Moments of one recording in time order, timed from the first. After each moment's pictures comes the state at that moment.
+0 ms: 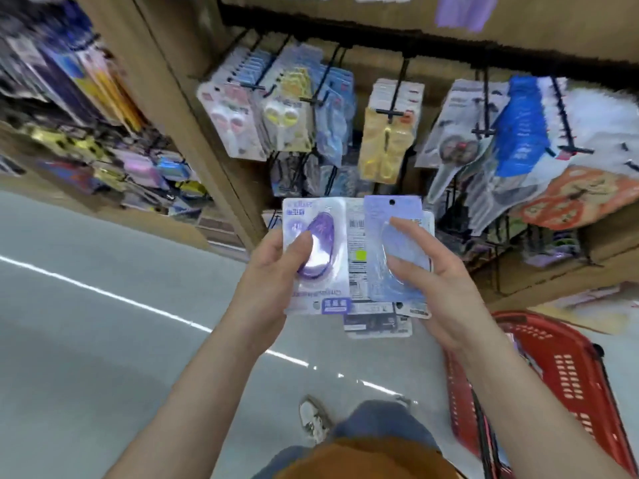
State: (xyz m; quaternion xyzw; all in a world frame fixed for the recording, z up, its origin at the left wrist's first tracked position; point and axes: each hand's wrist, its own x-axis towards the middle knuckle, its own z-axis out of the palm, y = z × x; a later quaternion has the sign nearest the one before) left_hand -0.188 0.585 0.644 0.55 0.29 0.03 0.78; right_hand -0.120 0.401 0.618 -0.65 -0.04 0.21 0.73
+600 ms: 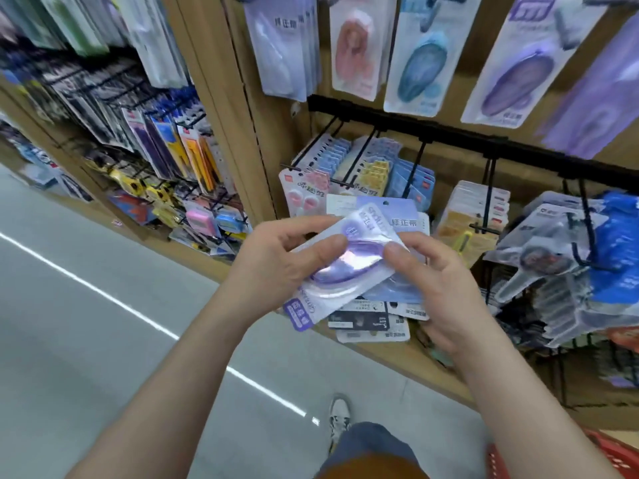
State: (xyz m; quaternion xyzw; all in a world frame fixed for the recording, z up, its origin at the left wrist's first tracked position) left_hand -0.120 0.730 0.716 0.77 0.15 0.08 0.62; right_hand -0.036 0.551 0.678 -0.63 -0.15 0.24 0.72
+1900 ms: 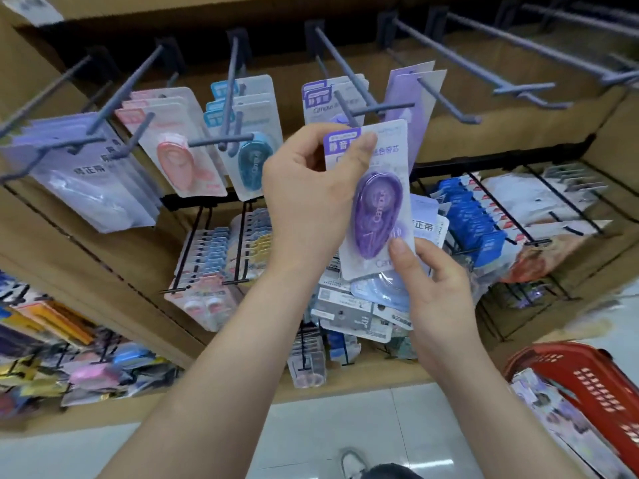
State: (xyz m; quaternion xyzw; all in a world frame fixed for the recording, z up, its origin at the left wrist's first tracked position) left_hand 0.049 0.634 0.791 0.70 -0.08 0.26 0.66; right_hand -0.015 0.520 0.713 -0.65 0.03 -0.12 0.75
